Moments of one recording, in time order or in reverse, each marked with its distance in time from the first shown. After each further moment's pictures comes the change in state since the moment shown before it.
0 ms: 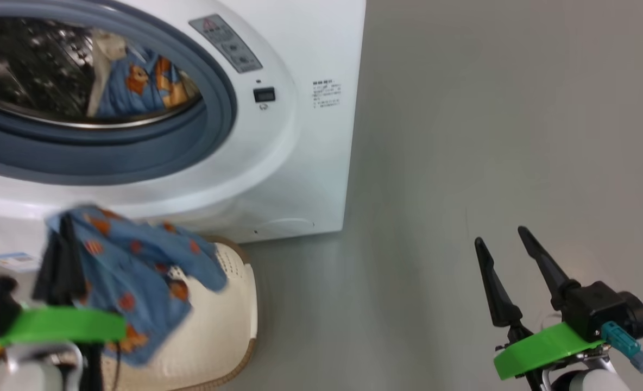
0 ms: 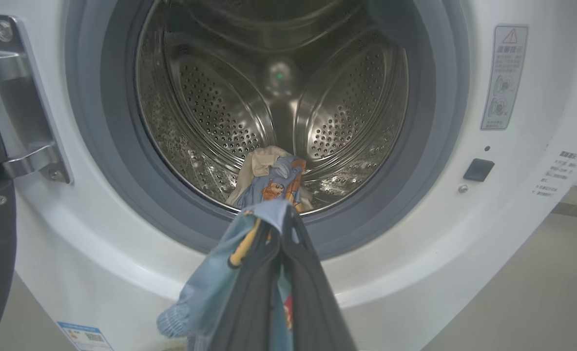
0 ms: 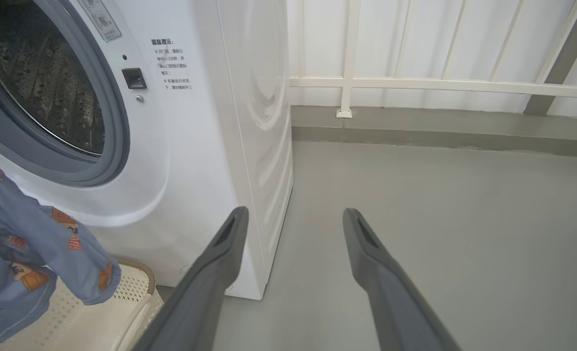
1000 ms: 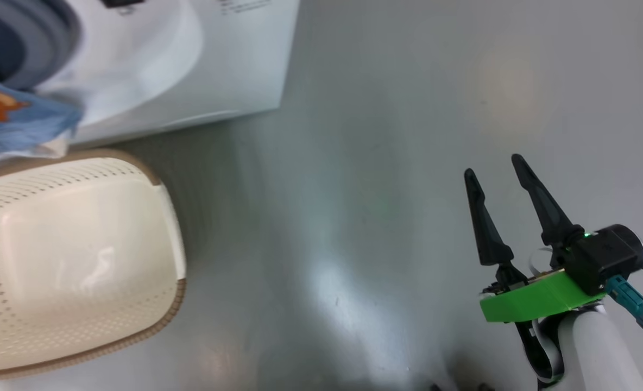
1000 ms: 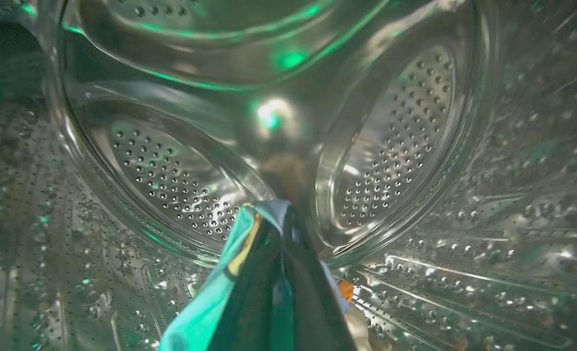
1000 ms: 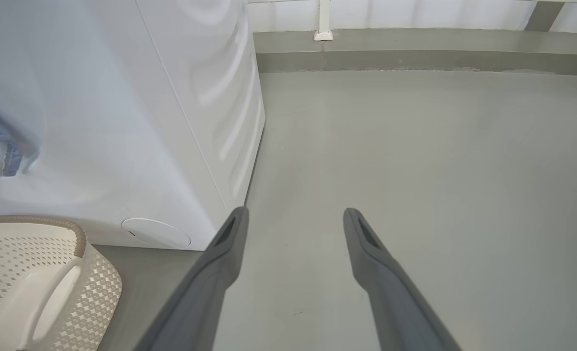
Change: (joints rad) left arm -1.010 0.353 -0.069 0.447 -0.023 -0.047 0.107; right arm -0.184 -0.001 0.039 0.006 0.025 0.000 -0.072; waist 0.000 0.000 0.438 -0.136
